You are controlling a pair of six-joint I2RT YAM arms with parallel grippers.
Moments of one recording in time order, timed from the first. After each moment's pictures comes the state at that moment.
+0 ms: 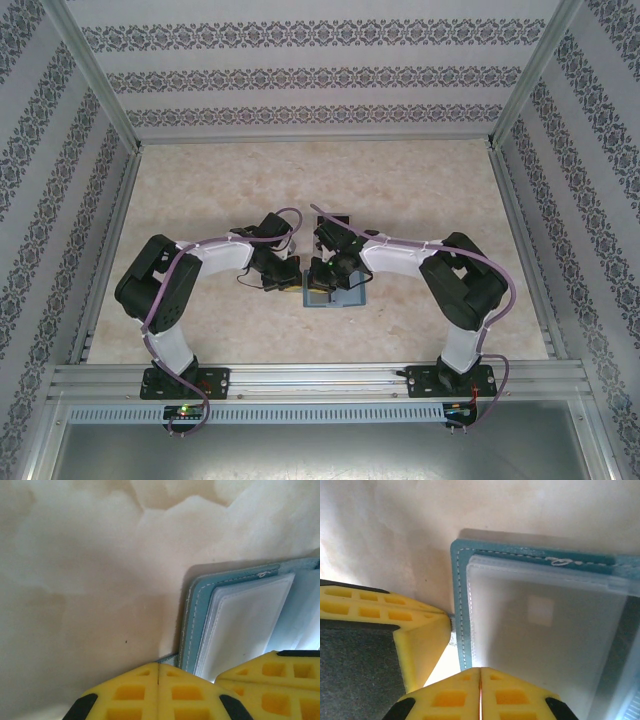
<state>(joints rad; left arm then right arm) -0.53 1.77 0.95 -0.46 0.48 -0.71 0.74 1.82 1.04 -0.42 -0.45 0.87</state>
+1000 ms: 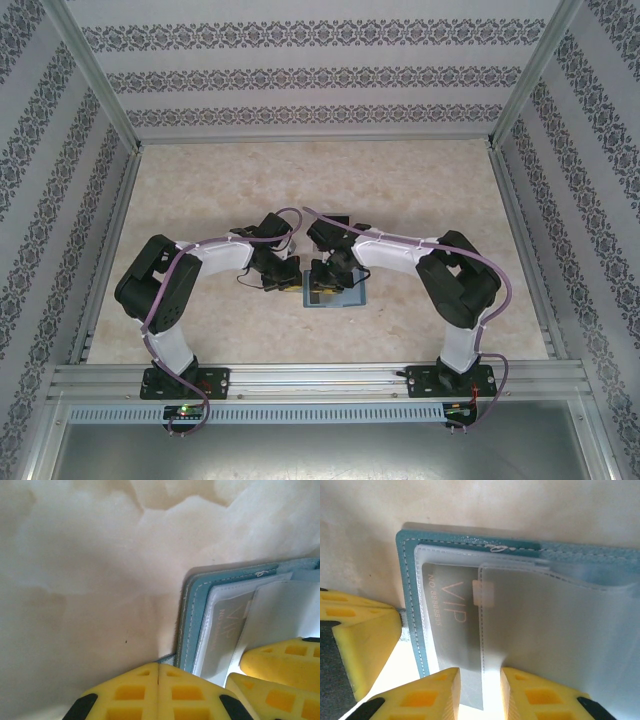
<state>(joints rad) -0.53 1.76 0.95 -0.45 0.48 -0.71 0.78 1.86 1.18 -0.68 -0.28 0.80</state>
